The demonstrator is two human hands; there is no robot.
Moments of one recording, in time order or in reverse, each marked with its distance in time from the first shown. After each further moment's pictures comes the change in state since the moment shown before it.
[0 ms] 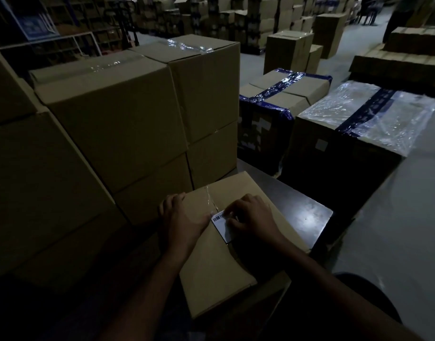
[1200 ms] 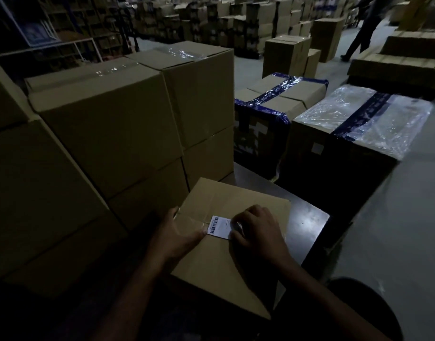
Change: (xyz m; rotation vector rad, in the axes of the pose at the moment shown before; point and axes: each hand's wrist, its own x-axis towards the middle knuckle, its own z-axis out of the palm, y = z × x) left_hand -0.008 0.002 -0.029 -0.171 -0.445 -0.261; right_hand -0.034 0.012 -0.007 -0.006 0.102 0.020
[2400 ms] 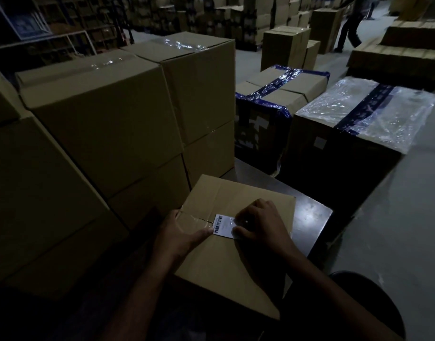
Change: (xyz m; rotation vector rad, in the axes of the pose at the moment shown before) left_hand 0.002 -0.001 0.006 -0.106 0.038 -0.020; right_hand 0.018 0.002 -0.003 0.022 -0.069 0.038
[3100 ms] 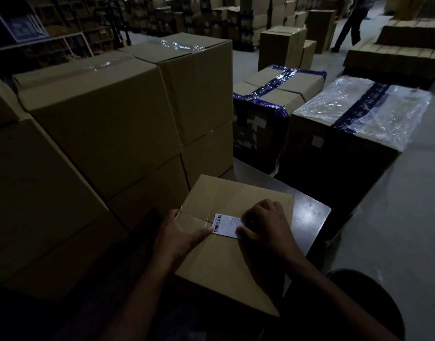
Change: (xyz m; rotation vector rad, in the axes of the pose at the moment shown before) left_hand 0.001 -0.001 0.000 0.036 0.046 0.014; right_hand -0.014 -0.004 -0.007 -0.015 0.042 0.084
